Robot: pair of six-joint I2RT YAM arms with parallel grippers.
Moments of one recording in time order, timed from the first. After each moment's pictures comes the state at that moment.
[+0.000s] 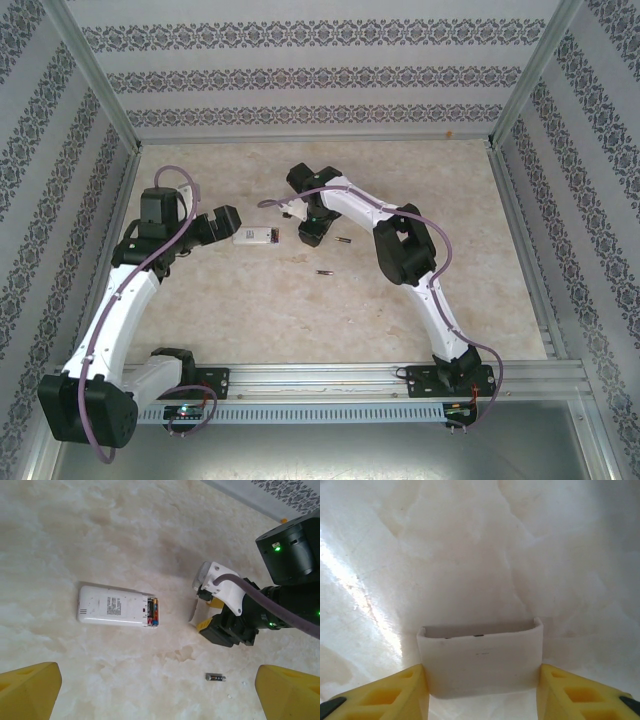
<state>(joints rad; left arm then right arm) -0.04 1.03 0.93 -0.62 0.32 -0.42 0.64 2.41 2.08 -1.11 -0.02 -0.42</state>
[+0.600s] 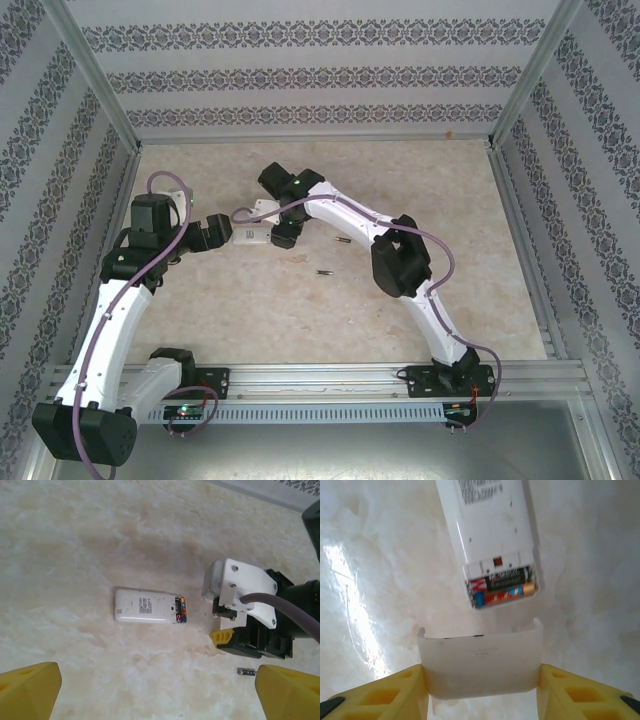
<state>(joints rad) -0.04 0.94 0.95 -0.73 0.20 -0.29 0.77 2.37 2.20 -1.09 -0.08 -0.54</state>
